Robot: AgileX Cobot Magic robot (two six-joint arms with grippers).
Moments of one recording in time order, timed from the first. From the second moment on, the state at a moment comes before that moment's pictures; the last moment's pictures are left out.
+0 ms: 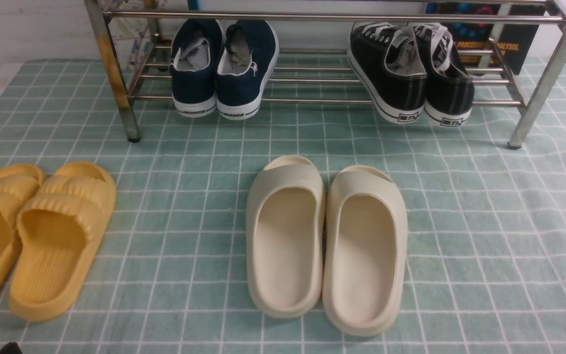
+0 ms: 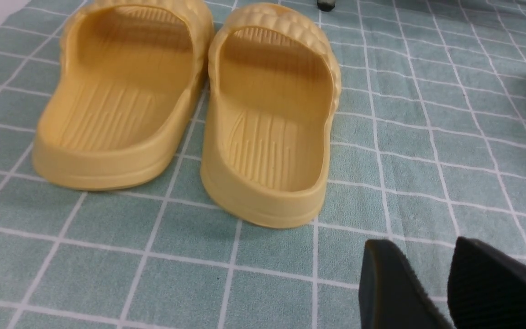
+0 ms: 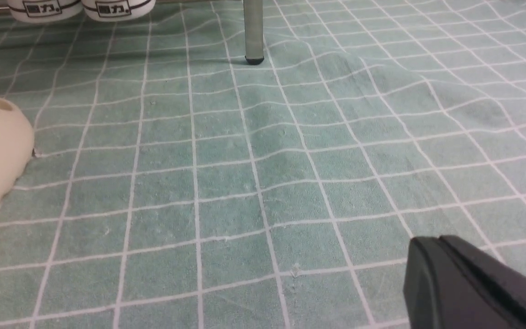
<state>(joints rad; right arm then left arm) -0.11 -0.01 0.03 -0.15 0.34 0.22 0.01 -0.01 0.03 0.01 0.38 -0.19</state>
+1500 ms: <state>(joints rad) -0.11 -0.01 0.02 -0.03 0.38 0.02 0.01 -0.01 0.03 0.01 0.38 -0.19</state>
